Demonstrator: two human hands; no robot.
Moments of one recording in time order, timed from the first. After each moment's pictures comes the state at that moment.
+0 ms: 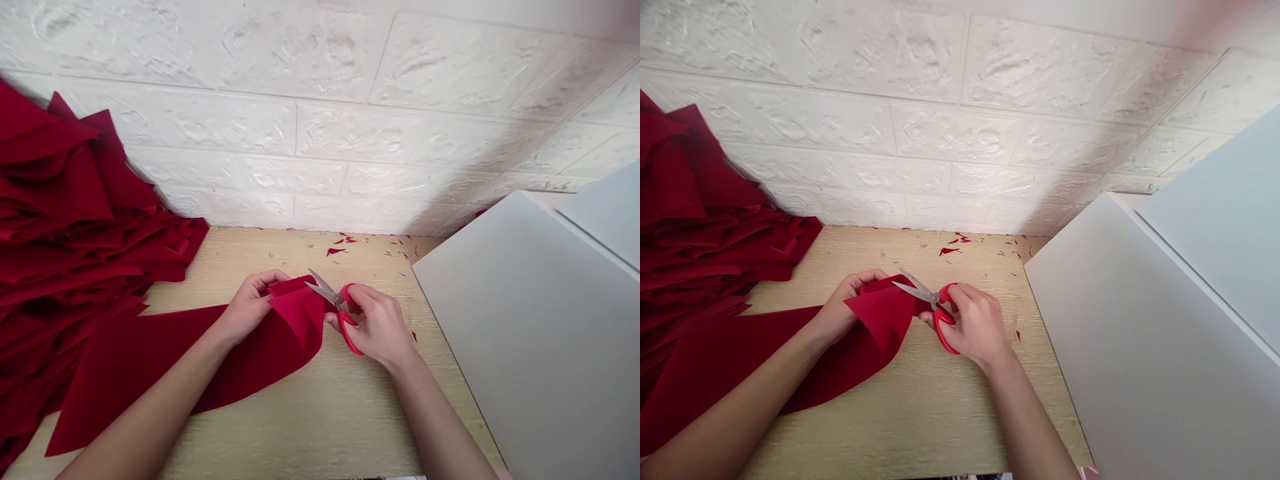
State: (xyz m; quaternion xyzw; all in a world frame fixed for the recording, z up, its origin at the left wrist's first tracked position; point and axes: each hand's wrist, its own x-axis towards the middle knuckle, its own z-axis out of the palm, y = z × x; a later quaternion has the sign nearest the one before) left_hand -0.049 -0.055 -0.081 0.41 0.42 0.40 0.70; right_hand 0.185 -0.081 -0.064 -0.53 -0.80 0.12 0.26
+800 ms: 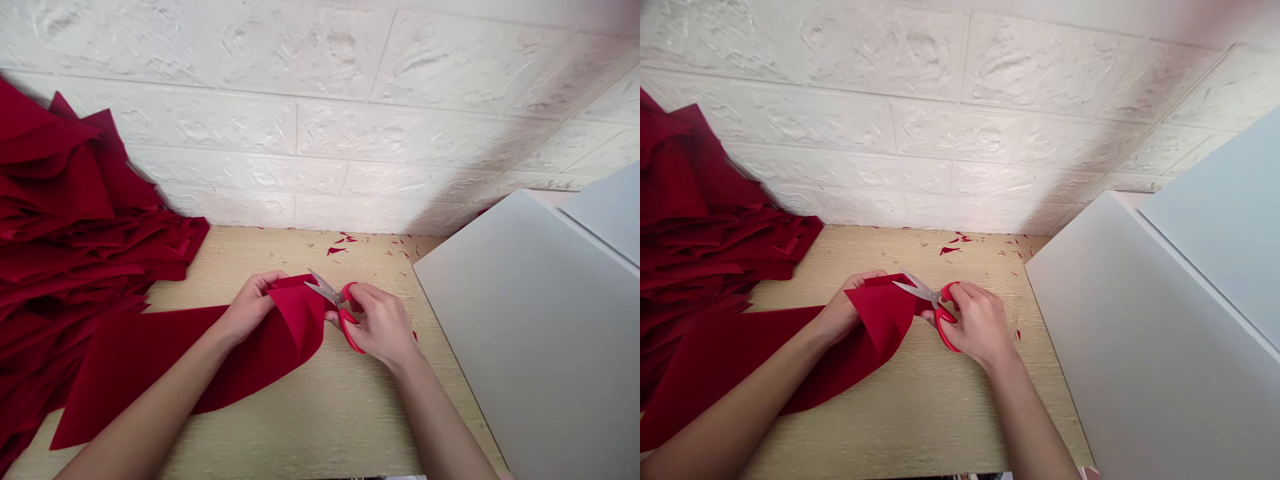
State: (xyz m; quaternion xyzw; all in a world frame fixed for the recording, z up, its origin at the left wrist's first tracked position) left_hand -0.047 -0.055 -0.085 0.40 0.43 0.39 0.71; right_hand 0.187 -0.080 -0.064 -0.53 -0.80 0.09 0.25
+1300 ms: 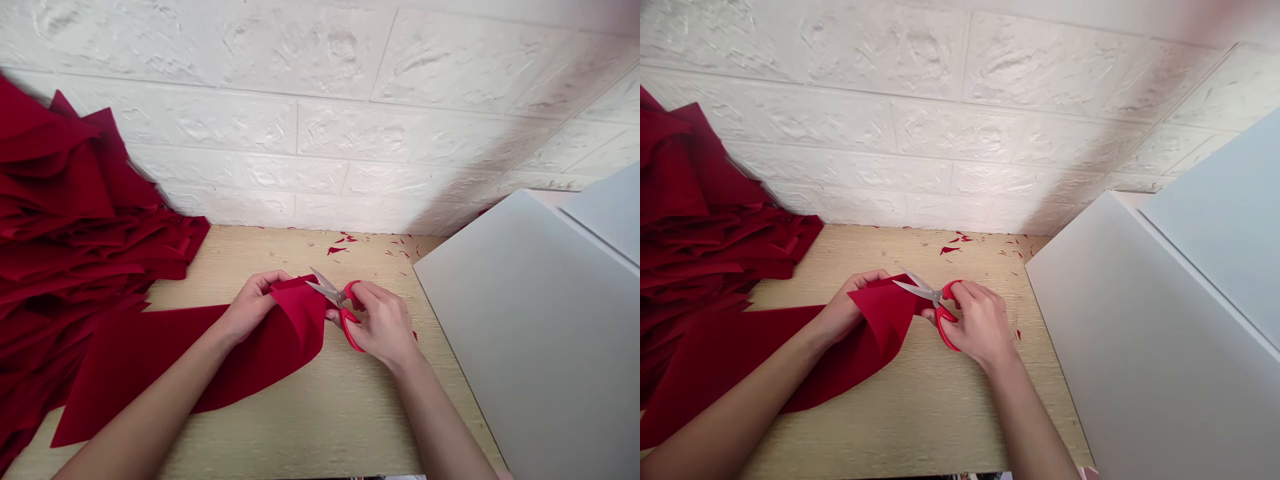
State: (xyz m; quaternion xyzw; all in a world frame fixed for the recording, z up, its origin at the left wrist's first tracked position) left_hand -0.048 -0.055 -0.089 0.39 0.41 0.39 0.72; right_hand 0.188 -0.081 -0.067 -0.53 -0.80 0.08 0.27
